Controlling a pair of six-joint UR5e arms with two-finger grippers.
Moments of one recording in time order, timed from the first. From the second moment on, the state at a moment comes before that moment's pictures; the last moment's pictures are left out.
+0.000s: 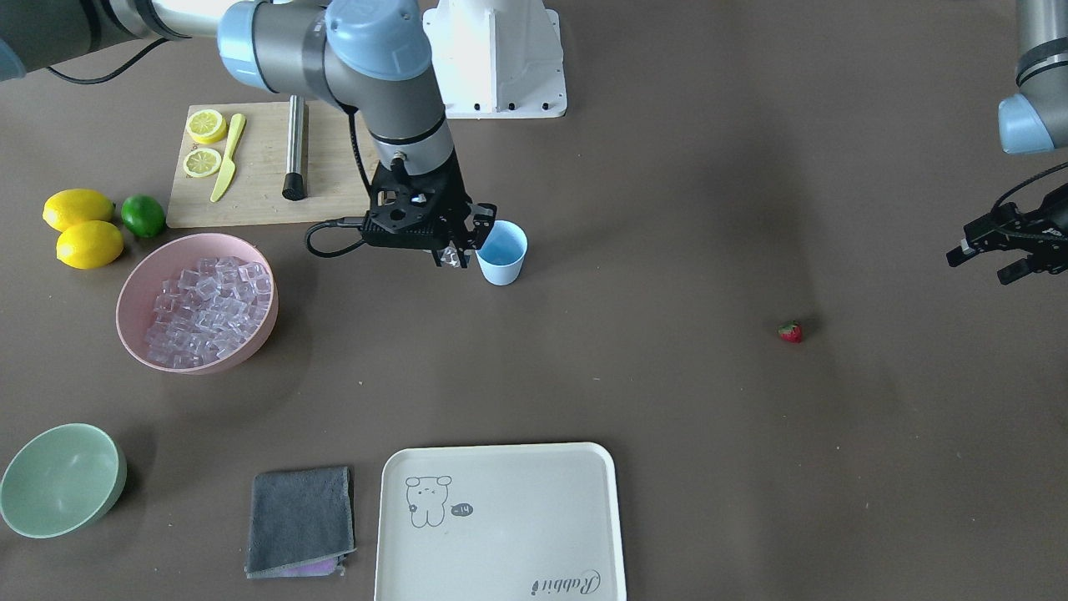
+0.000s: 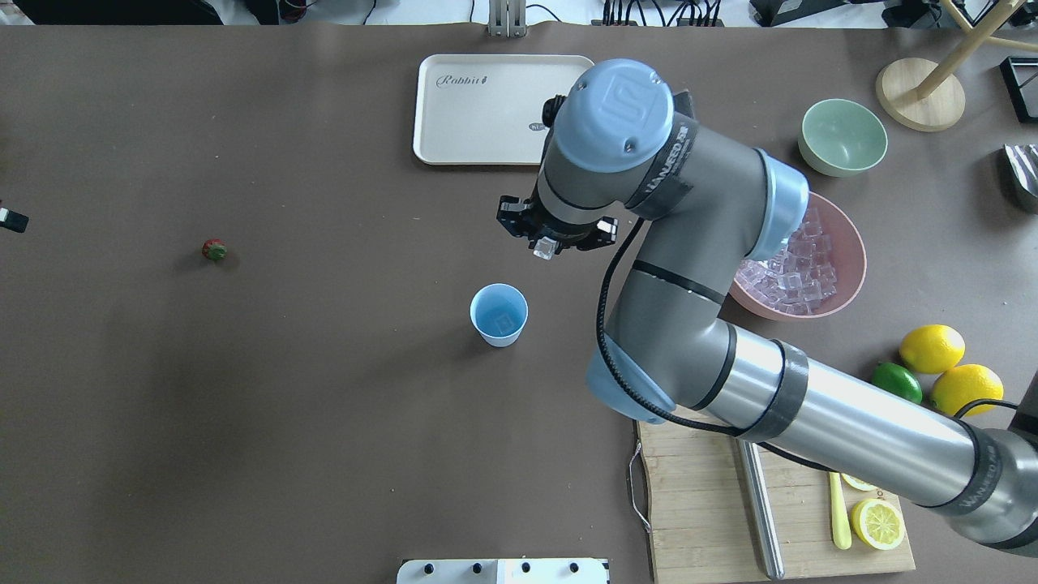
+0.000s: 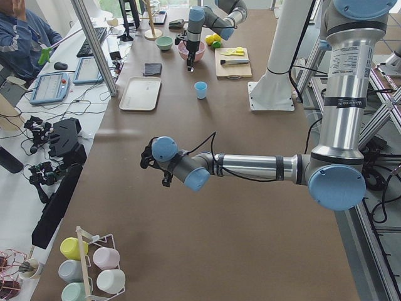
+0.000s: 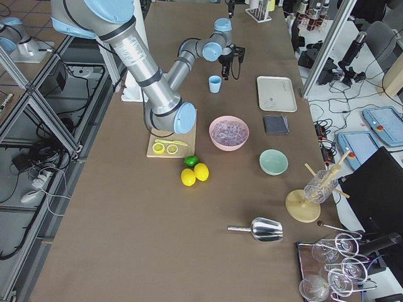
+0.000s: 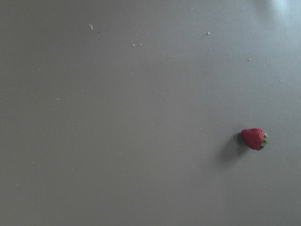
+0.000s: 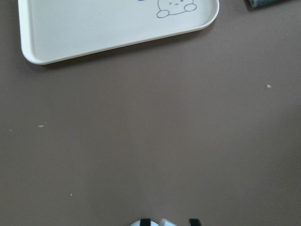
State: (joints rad) left arm -1.31 -1.61 -1.50 -2.20 -2.55 -0.46; right arm 0.57 -0.78 1.67 -1.62 1.83 1.38
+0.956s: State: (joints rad) left arm -1.30 -1.62 -1.49 -2.20 -2.55 -0.46; right arm 0.50 -0.75 1.66 -1.63 1.76 1.39
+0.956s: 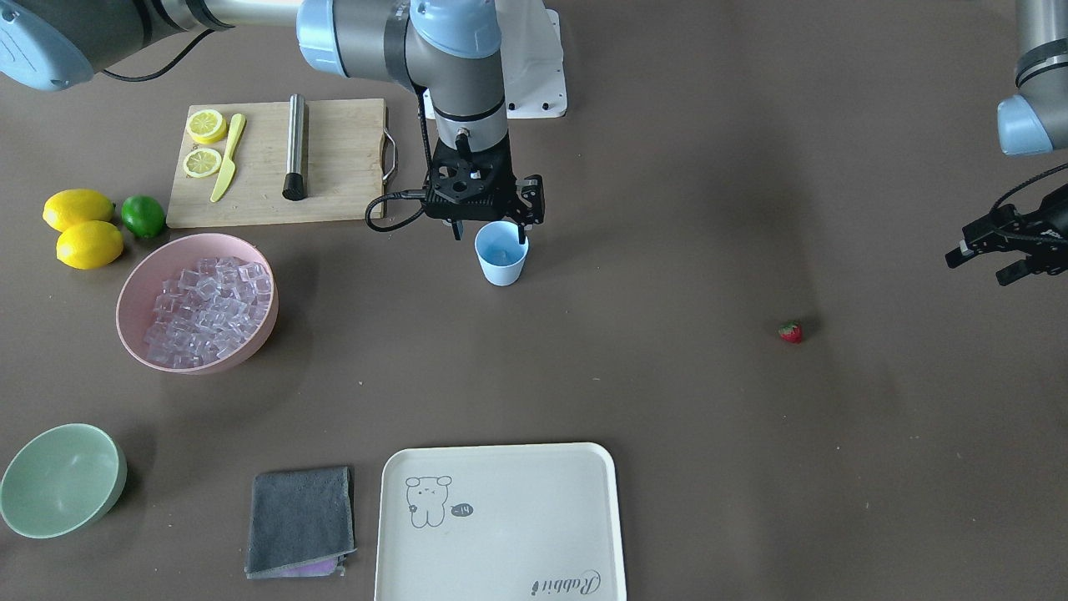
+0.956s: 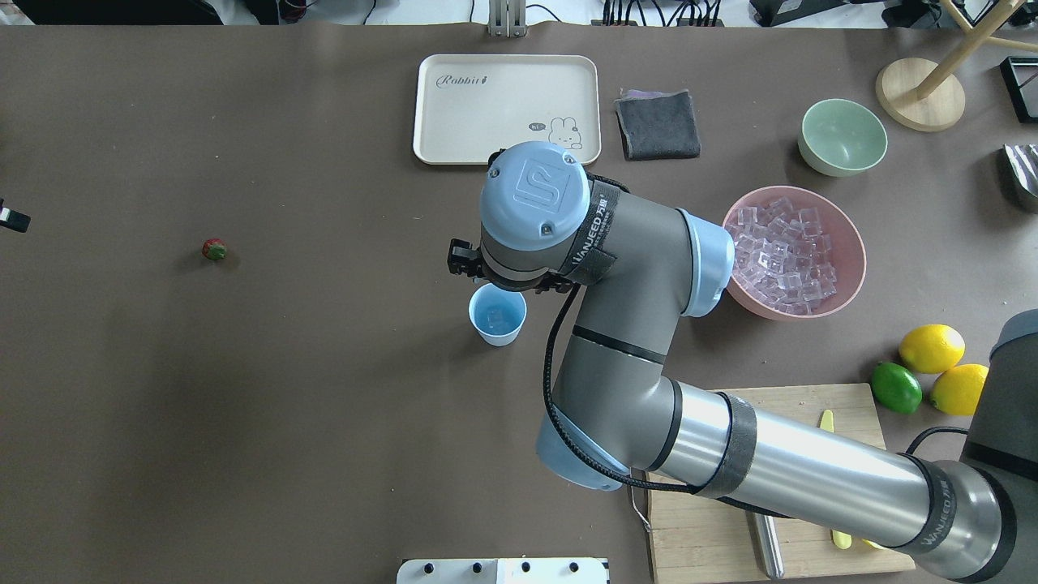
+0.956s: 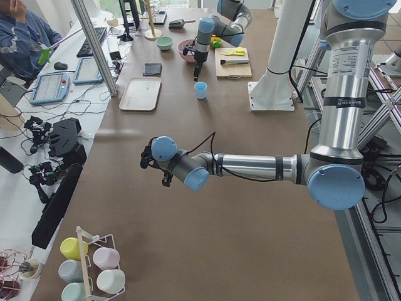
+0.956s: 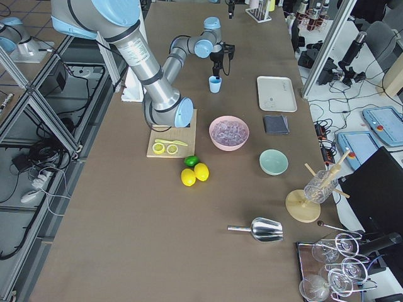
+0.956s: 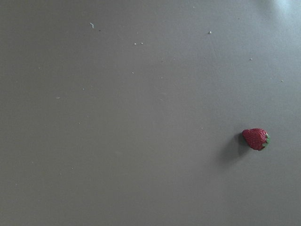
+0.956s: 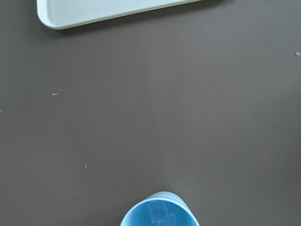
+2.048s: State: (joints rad) left arm -1.29 -1.62 -1.49 -2.20 -2.55 -0.46; right arm 0.81 -1.20 1.82 -1.44 2.05 0.76
